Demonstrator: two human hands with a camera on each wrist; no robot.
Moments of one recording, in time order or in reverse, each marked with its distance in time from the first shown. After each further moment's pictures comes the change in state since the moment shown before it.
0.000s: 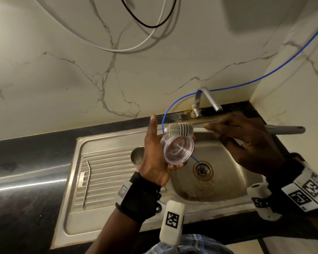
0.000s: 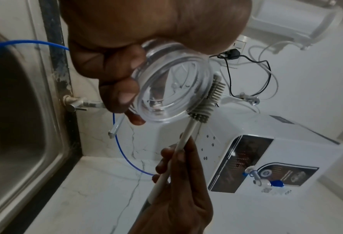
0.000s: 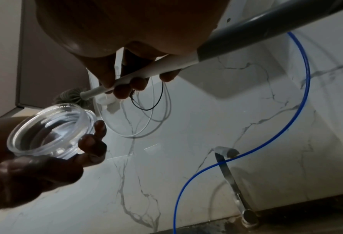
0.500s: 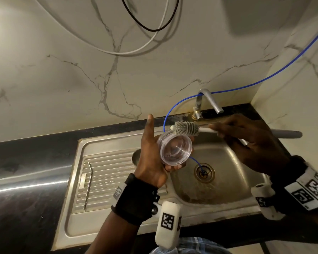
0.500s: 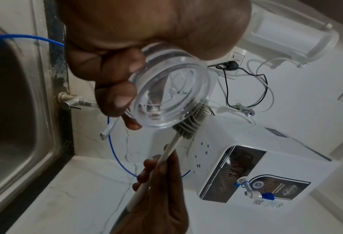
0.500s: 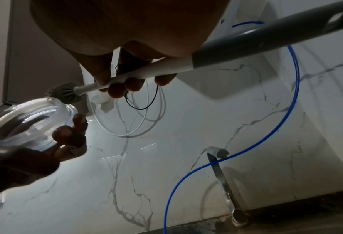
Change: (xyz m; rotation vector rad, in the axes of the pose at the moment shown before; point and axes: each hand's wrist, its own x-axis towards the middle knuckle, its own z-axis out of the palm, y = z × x) left_hand -0.009 0.011 0.002 0.028 0.044 -0.007; right_hand -0.002 0.009 -0.006 0.038 -0.021 -0.012
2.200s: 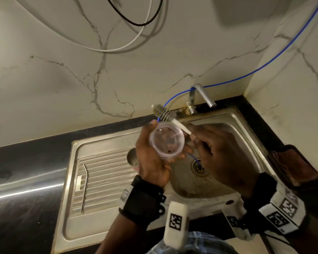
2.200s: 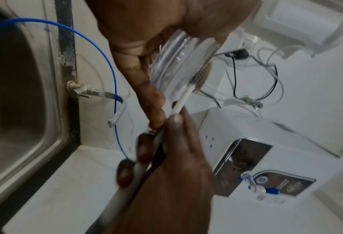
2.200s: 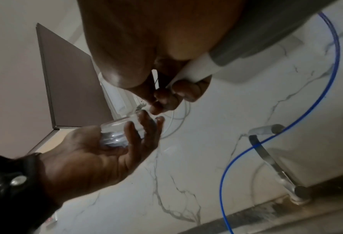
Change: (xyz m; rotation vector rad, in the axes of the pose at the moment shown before) left_hand -0.001 -0.012 0.022 -0.125 0.105 0.205; right_hand 0.002 -0.060 0.048 0.053 0.070 0.327
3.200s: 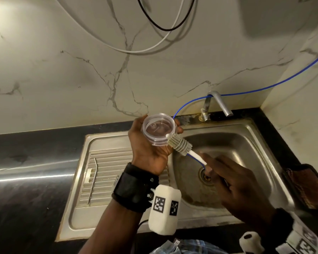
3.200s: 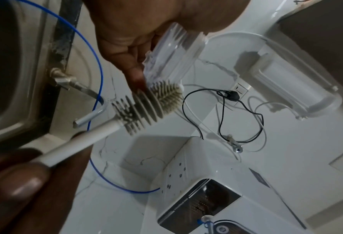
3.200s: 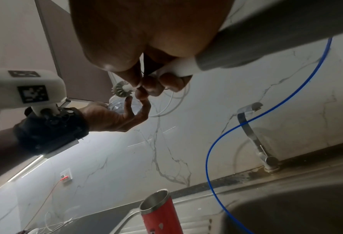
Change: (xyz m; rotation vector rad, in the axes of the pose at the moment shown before) left_hand 0.013 0.046 -0.020 -0.300 0.036 -0.021; right_hand -0.045 -0.001 0.006 0.082 -0.049 -0.079
